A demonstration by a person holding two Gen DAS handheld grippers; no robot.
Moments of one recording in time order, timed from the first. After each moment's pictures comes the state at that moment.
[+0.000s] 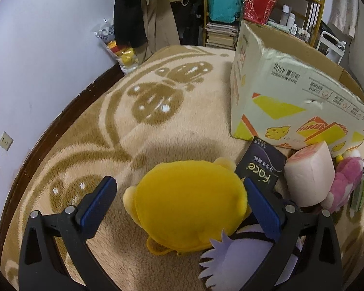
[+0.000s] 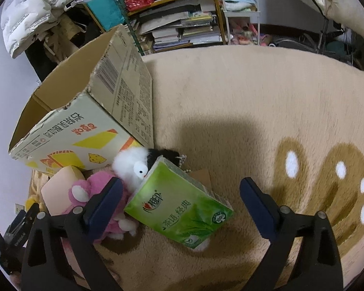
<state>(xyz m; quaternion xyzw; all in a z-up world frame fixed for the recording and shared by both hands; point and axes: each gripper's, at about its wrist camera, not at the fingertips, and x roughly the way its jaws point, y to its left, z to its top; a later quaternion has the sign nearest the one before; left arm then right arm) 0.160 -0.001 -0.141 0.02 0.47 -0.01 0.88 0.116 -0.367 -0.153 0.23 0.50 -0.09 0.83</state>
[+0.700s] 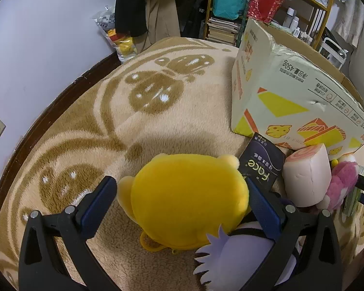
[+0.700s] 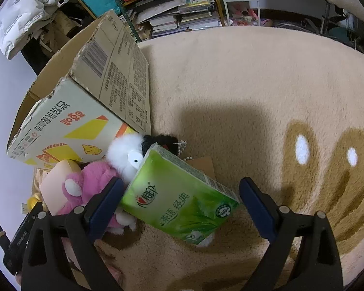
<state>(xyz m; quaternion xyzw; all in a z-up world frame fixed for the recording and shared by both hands) 0.163 0.006 -0.148 -0.01 0.49 -0.02 0.87 0.119 -0.370 -0.171 0.26 0.52 -0.08 0.81</state>
